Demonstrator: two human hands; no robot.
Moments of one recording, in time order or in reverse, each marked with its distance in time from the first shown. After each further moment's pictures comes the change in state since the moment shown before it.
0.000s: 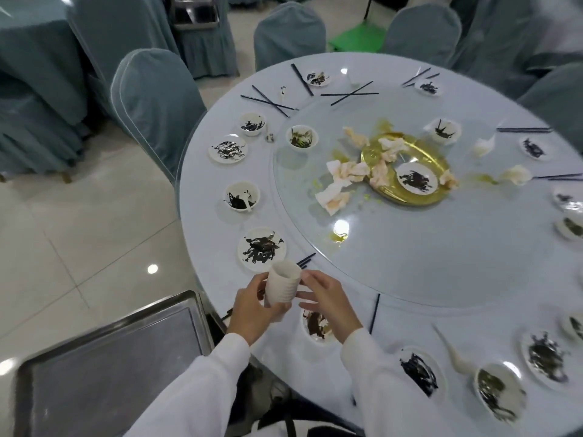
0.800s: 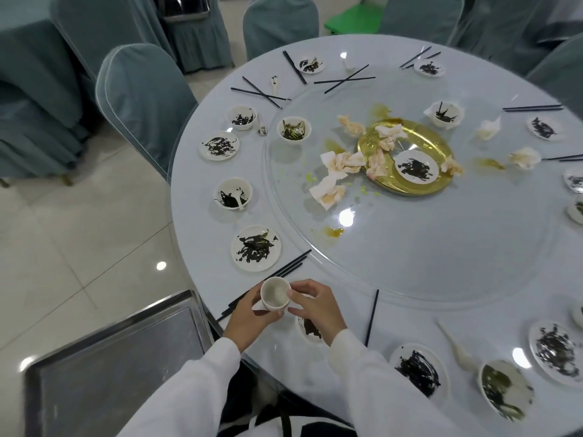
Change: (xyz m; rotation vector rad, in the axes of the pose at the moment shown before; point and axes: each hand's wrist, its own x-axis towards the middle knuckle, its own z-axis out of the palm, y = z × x) left_hand 0.007 -0.018 0.015 -0.150 -0.124 -0.144; right_hand 0.024 0.040 -0.010 0.053 0.039 0.049
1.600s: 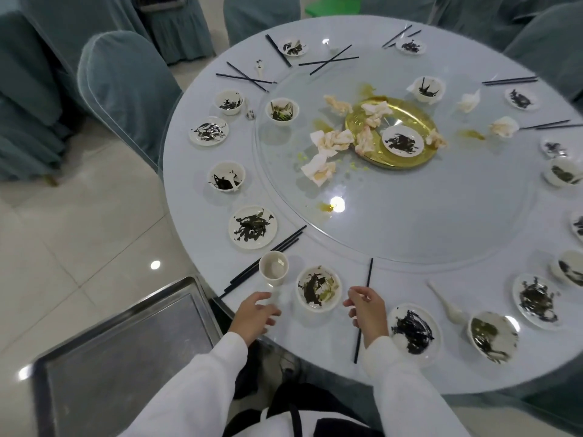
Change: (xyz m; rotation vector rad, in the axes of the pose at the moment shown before) left_hand -0.035 -0.033 0.003 0.024 -0.046 -0.327; right_hand -0.051 0.069 -0.083 -0.011 0.489 0.099
